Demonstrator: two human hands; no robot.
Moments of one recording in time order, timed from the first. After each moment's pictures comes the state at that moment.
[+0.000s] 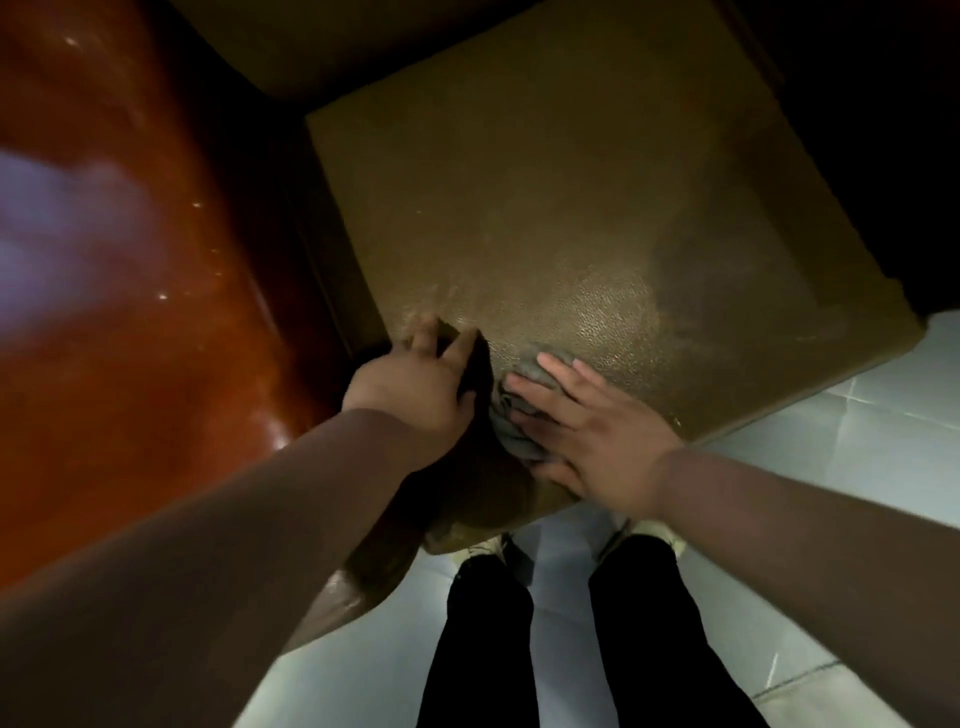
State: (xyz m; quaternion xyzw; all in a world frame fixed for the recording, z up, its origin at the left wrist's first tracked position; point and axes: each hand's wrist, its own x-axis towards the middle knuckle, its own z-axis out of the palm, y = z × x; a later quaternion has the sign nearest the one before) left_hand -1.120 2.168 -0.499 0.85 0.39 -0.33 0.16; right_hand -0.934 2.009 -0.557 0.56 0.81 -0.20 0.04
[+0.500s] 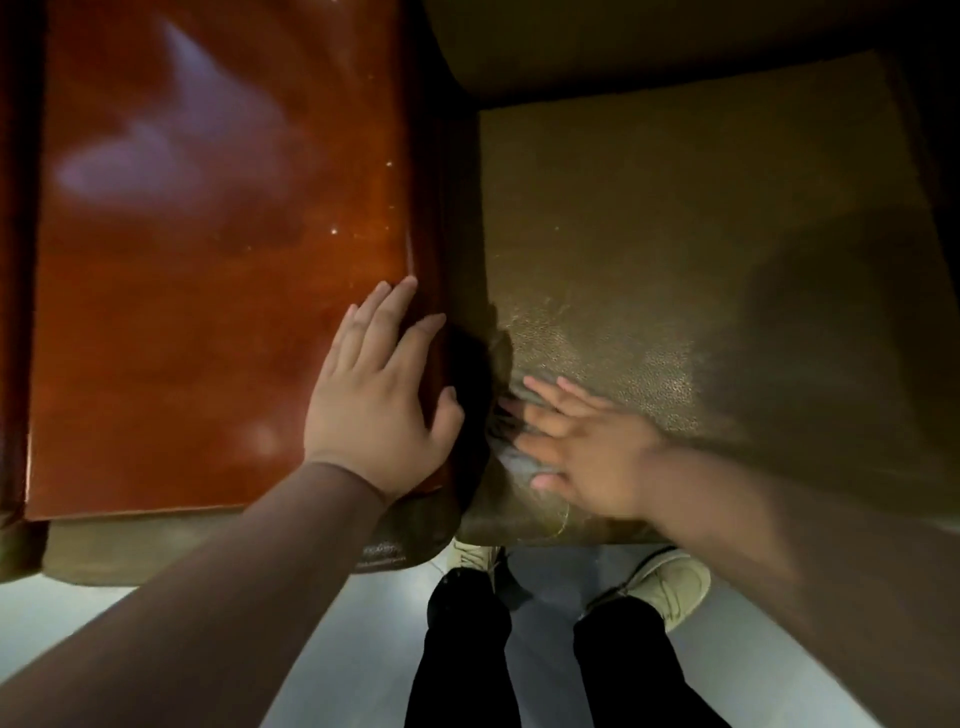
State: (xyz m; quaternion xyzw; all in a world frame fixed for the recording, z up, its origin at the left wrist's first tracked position) left_hand -1.221 2.143 -0.437 0.82 0.56 0.00 0.12; right_hand -0.981 2.096 -0.520 0.39 0.87 -0.24 0.20
